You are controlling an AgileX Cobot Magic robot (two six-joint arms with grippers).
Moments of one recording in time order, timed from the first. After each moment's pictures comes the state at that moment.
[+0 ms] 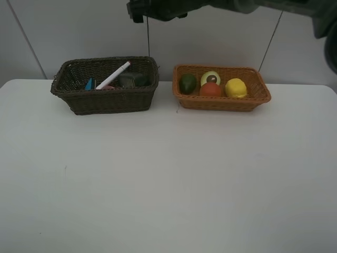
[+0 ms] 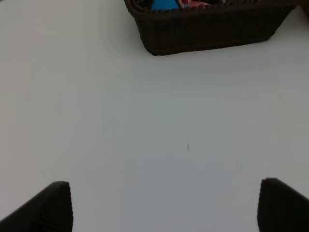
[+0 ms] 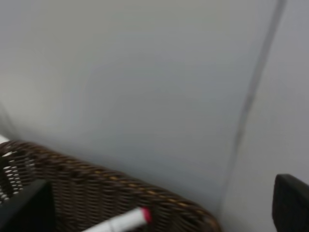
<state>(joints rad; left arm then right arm) -0.23 -0.01 -0.51 0.14 1.07 -0.14 0.55 2.23 -2.07 -0.12 0.37 0.15</state>
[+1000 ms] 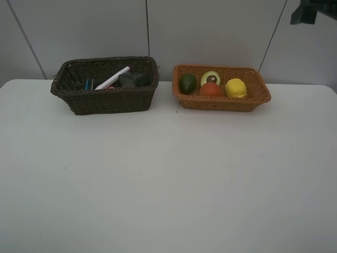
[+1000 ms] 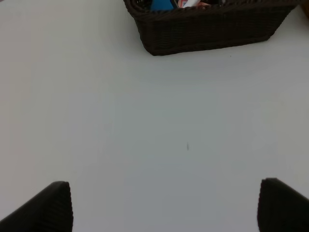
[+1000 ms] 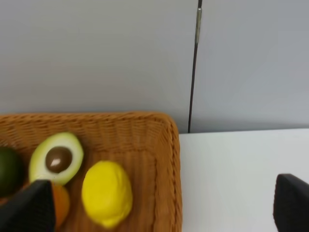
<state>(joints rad) -0.23 -0.01 -0.51 0.14 1.07 -0.14 0.04 1.32 -1.07 -0.11 0.41 0.15</state>
